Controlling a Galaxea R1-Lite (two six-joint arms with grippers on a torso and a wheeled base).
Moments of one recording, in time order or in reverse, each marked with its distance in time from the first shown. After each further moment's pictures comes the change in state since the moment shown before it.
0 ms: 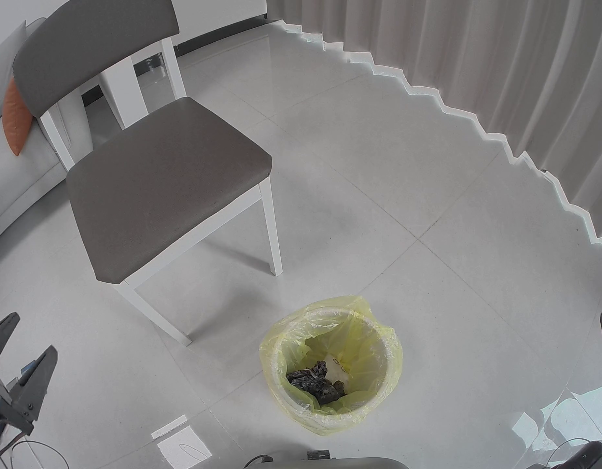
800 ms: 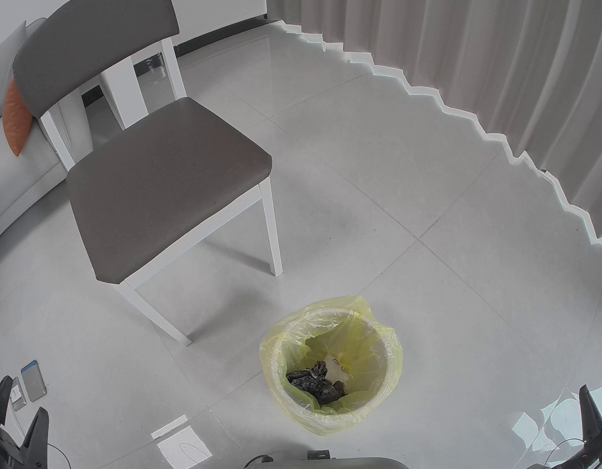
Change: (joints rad) left arm 0.120 -0.440 0.071 0.294 0.006 -0.122; right arm -0.043 -0.430 0.029 0.430 0.224 0.079
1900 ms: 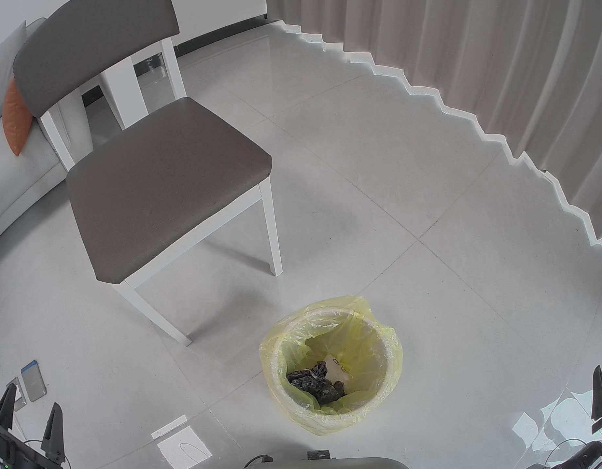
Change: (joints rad) left arm 0.006 -0.019 0.174 -0.083 0.223 0.156; right arm 0.003 -0.013 0.017 0.030 -0.349 -0.058
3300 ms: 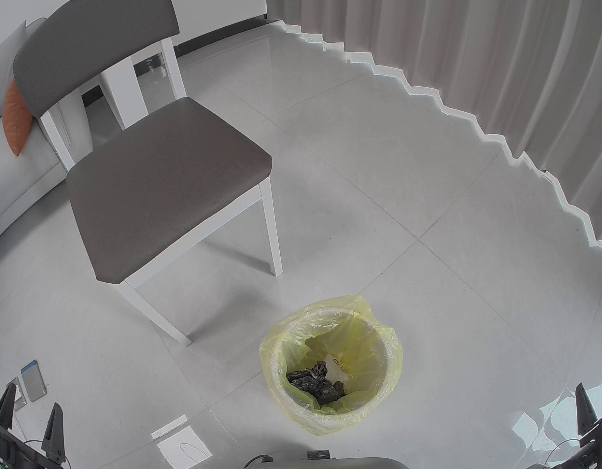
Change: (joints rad) left arm 0.000 0.003 0.000 0.000 0.001 0.013; right arm -0.001 0.001 0.000 0.076 0.145 0.029
